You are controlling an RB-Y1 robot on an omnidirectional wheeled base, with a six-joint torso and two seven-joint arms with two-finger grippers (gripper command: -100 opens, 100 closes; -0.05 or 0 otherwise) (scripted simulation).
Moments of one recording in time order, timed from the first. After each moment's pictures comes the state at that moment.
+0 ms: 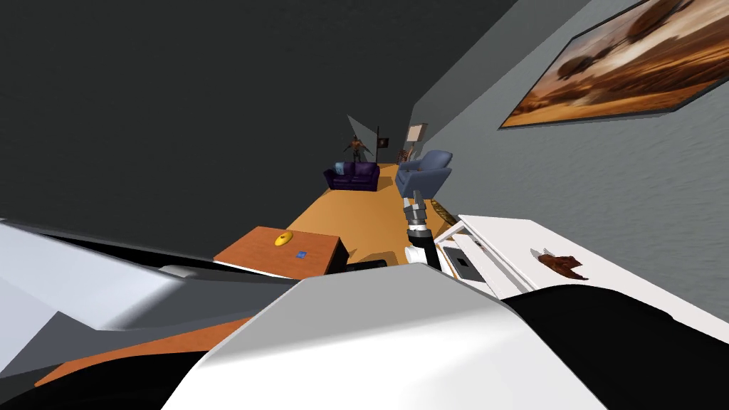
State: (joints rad) left arm 0.57 0.83 -0.46 -0.60 -0.46 -0.52 0.85; right arm 0.50 -0.02 0.05 -2.27 0.10 -0.39 -0.06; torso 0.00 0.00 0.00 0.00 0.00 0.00
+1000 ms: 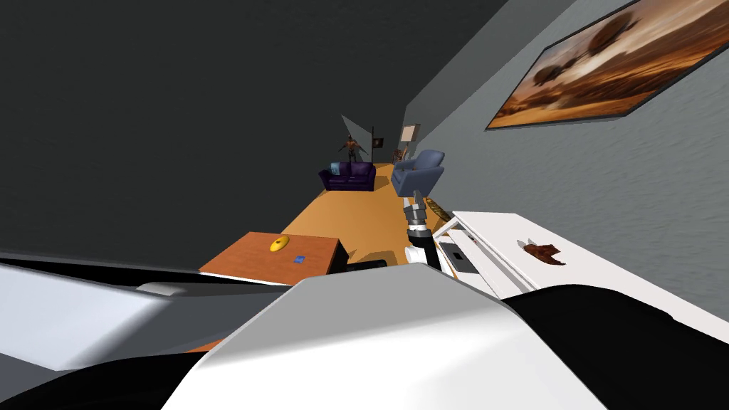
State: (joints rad) left arm 0.53 0.77 -0.50 -0.46 -0.46 -0.55 0.91; right arm 0.50 -0.02 0.05 -2.27 0.10 -0.39 -0.06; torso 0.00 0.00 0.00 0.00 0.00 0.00
